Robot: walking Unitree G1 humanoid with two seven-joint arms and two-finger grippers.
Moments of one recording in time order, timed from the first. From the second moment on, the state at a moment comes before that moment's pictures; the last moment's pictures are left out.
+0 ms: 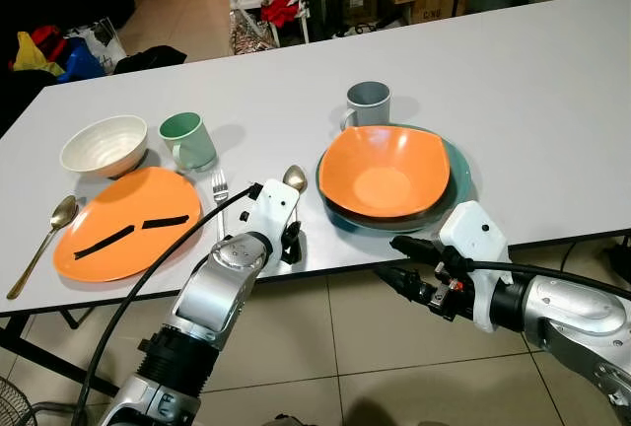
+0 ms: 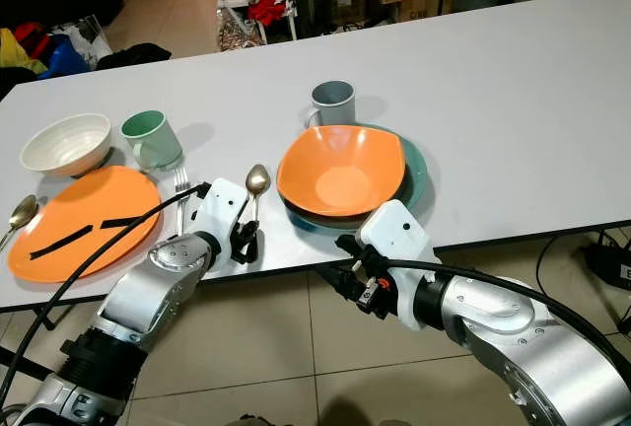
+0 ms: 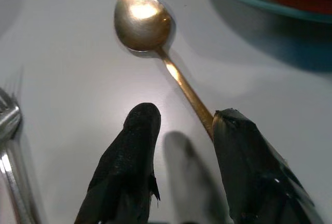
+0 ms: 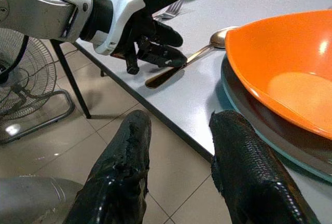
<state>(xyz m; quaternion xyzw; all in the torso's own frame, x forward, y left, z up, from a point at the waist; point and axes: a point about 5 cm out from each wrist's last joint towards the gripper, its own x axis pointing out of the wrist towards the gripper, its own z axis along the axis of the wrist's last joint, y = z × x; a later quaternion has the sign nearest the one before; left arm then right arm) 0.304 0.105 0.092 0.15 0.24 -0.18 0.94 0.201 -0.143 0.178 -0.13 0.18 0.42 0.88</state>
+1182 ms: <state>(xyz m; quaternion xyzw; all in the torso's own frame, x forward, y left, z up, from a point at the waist) 0.300 0.099 0.078 0.19 0.26 -0.19 0.93 0.196 -0.146 0.174 -0.14 0.20 0.43 0.87</state>
